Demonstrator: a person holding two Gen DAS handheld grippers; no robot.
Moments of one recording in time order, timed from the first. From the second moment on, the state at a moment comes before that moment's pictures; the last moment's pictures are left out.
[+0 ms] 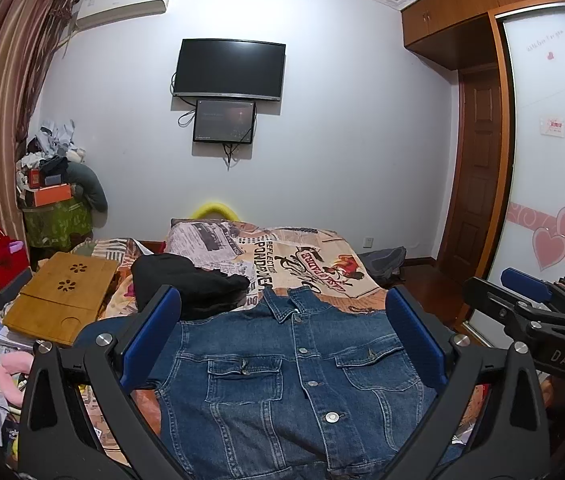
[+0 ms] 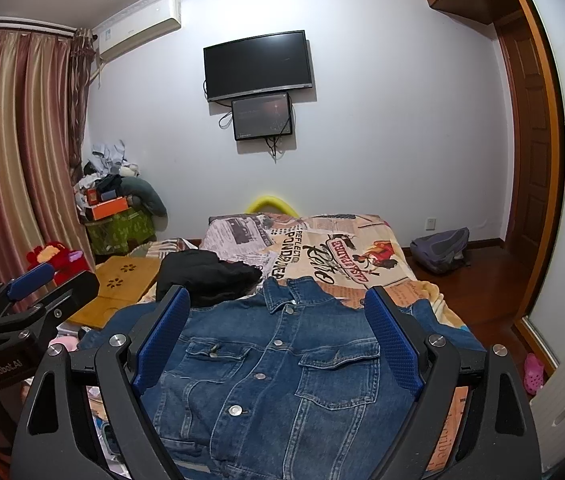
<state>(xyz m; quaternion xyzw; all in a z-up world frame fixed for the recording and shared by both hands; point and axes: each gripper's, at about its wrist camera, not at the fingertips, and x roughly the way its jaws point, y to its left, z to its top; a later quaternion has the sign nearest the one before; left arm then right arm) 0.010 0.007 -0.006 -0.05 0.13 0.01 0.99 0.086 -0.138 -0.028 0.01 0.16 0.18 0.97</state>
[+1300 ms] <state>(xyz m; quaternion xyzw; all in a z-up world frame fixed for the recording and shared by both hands) 0.131 0.372 -0.249 -0.42 0.39 0.17 0.80 0.265 -0.076 -0.097 -0.08 0.32 0.17 0.93</state>
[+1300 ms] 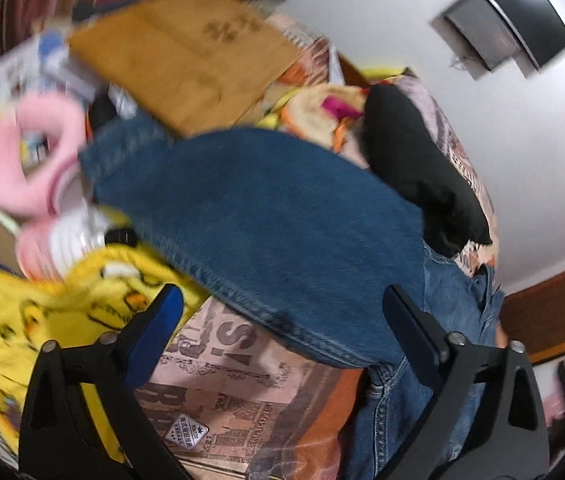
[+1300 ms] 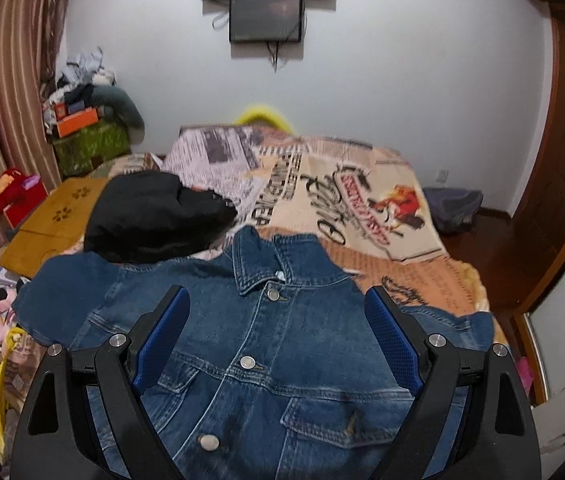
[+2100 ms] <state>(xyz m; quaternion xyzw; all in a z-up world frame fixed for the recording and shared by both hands) 0.141 0.416 -0.279 -0.46 0.35 0.22 0.78 0.287 -0.061 -0.116 -0.11 0.37 0.18 0.91</state>
